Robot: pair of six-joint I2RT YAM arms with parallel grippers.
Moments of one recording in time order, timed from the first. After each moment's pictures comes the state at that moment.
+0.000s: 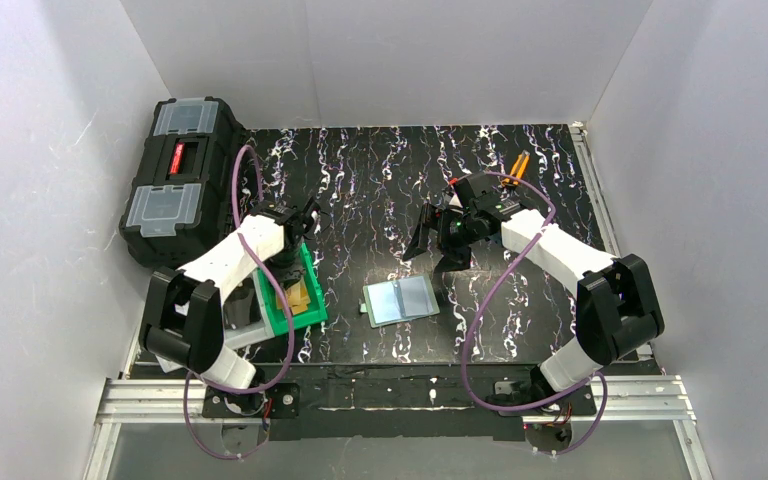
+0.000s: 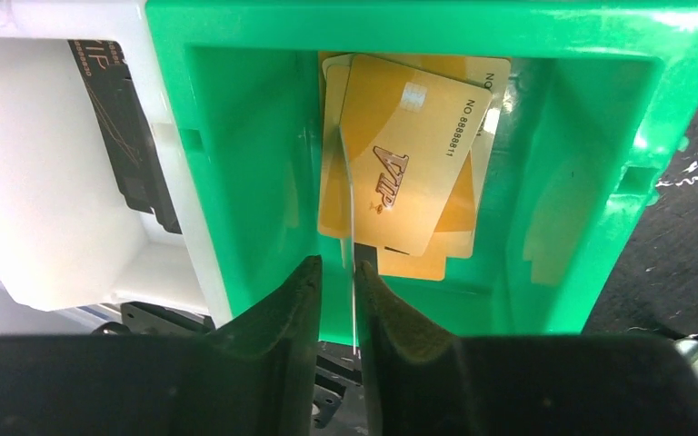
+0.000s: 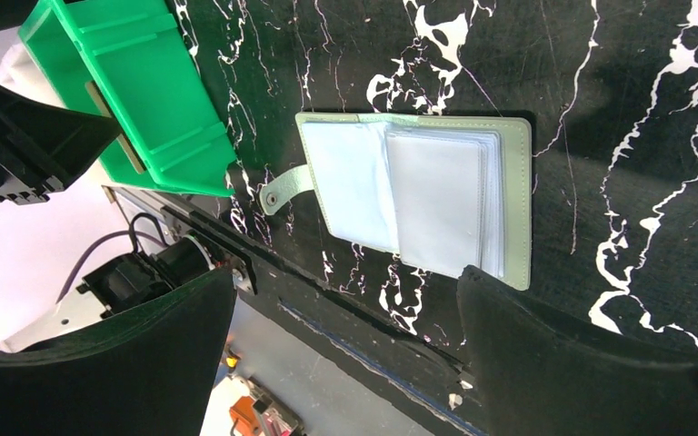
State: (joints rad) left arm -0.39 1.52 1.09 -1.11 -0.37 -0.65; right arm 0.51 1.55 1.12 -0.59 -0.48 0.71
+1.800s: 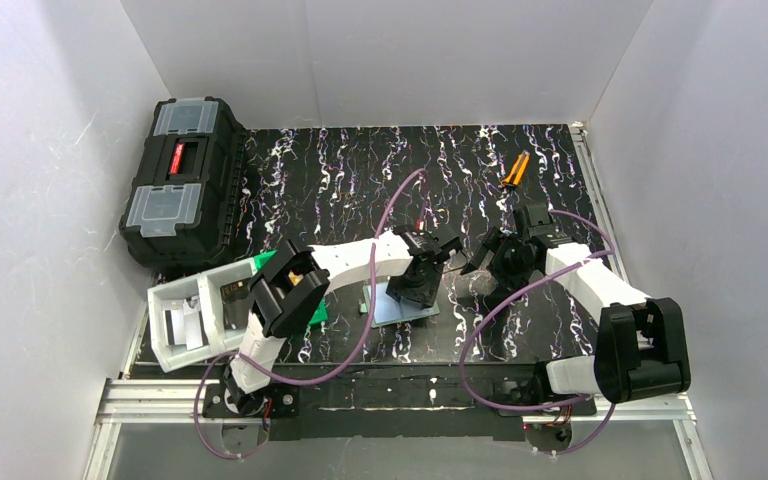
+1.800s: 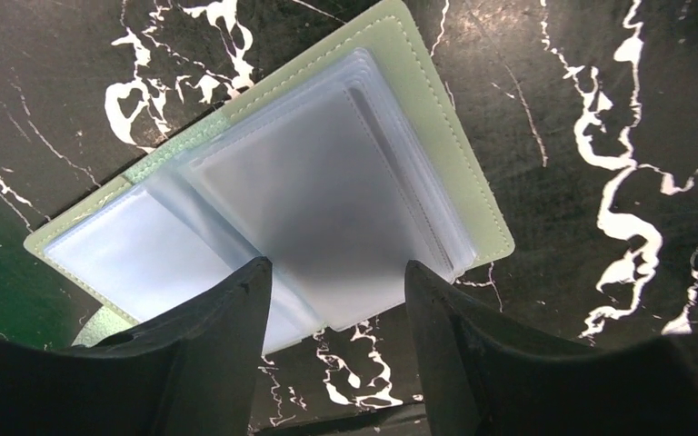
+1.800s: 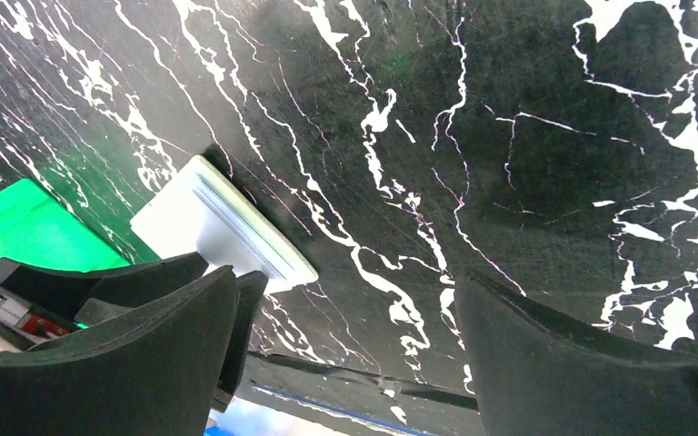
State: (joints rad) left arm -1.02 2.05 1.56 -0.90 -0.15 -0.67; right arm 0.20 1.32 0.77 -0.62 -0.30 0.77
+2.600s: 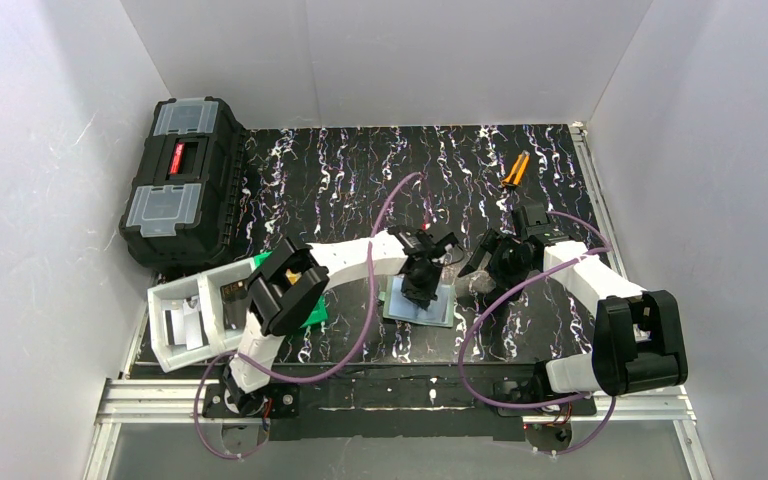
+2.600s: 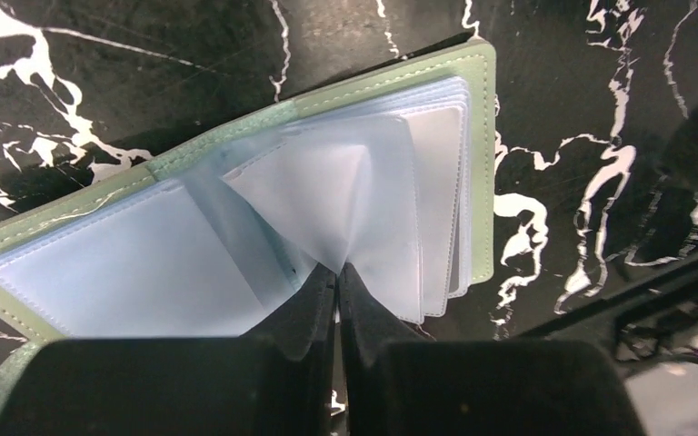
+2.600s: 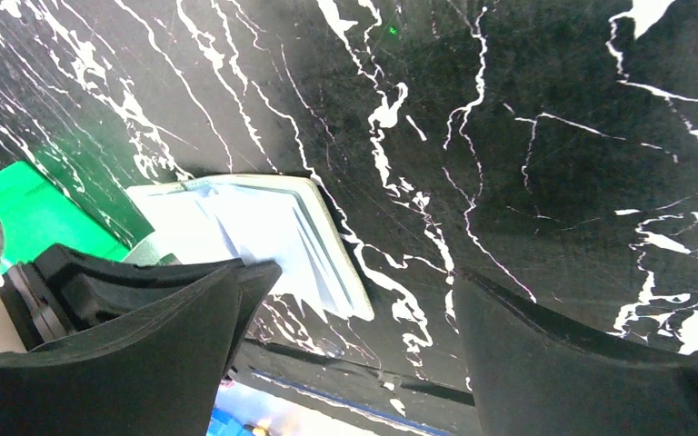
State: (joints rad) left arm -1.00 2.06 1.53 -0.75 0.04 -0.61; right arm 0.20 1.36 0.77 -0.60 -0.34 0.75
